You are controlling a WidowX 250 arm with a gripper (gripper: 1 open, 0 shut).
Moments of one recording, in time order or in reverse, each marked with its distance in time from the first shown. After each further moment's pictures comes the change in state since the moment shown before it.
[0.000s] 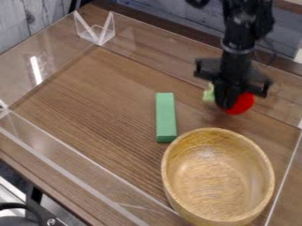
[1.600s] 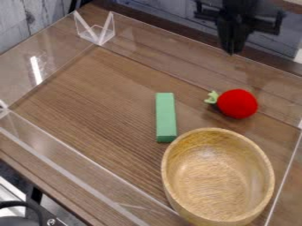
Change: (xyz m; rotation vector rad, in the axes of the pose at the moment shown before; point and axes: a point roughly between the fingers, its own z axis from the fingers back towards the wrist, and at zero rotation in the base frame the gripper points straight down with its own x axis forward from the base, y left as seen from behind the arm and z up) arm 0.017 0.012 0.063 -0.022 -0.113 0.011
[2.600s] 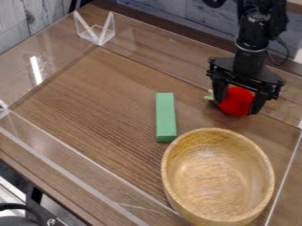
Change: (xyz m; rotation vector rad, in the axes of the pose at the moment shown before) arm -0.017 -0.020 -0.080 0.014 0.156 -0.058
